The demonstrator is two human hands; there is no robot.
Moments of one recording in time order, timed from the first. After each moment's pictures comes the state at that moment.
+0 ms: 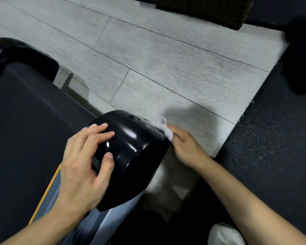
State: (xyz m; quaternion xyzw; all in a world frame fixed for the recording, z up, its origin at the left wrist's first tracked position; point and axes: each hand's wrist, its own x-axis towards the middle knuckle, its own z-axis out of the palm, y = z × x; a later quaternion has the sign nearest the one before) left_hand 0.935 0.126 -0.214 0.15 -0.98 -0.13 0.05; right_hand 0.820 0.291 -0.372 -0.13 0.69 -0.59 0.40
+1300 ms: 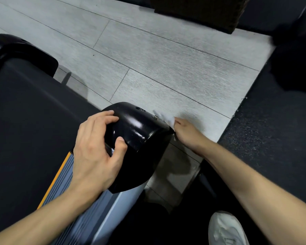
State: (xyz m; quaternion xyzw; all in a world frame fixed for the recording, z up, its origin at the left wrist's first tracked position) left_hand 0.938 0.121 -0.216 0.19 -0.97 -0.16 0.04; right_hand 0.814 0.283 -0.348 -0.12 0.68 -0.57 0.45
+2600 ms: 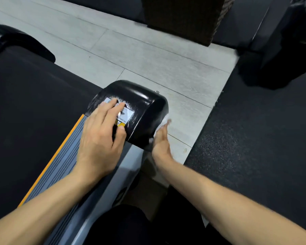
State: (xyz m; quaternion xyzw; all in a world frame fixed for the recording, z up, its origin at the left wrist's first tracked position) left_hand 1.020 0.112 -0.226 0.08 -0.98 -0.15 0.08; right_hand 0.967 0.236 -0.324 0.18 0.65 -0.65 0.35
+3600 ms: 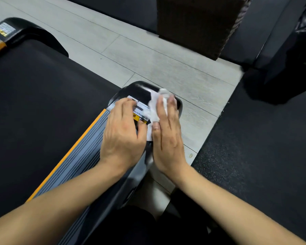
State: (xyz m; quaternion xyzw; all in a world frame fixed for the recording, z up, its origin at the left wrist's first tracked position) left_hand 1.018 0.119 -0.227 0.14 -0.95 -0.23 0.16; right_hand 0.979 0.232 -0.289 -0.23 0.82 -0.52 -0.03
